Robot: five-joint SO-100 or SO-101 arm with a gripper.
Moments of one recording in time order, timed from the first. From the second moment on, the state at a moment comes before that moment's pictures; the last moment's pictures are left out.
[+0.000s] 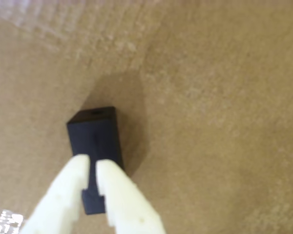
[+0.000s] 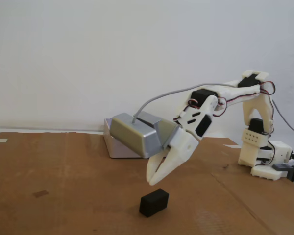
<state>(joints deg) -23.9 57.0 66.4 40.4 5.6</state>
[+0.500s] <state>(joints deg) -23.9 56.9 62.8 49.6 5.7</state>
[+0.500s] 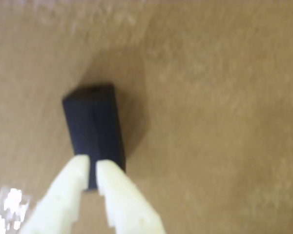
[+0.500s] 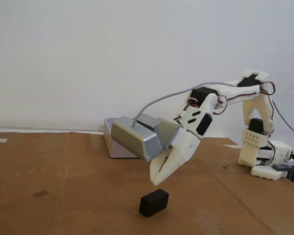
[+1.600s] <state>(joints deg) -23.9 50.1 51.6 57.2 5.7</state>
